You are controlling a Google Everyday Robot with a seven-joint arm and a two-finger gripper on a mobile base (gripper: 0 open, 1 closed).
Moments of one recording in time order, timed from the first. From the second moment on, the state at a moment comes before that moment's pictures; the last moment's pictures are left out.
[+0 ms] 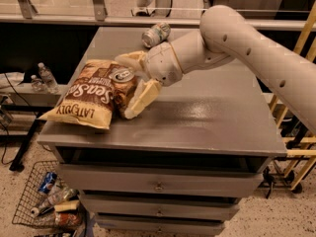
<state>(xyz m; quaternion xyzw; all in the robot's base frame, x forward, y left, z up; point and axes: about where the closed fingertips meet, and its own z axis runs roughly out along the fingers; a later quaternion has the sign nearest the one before) 0.542 0.083 0.898 -0.69 0.47 0.37 0.40</state>
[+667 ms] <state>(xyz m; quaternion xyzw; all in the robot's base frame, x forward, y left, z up) 0.558 0.028 0.918 -0.69 0.51 0.31 0.40</state>
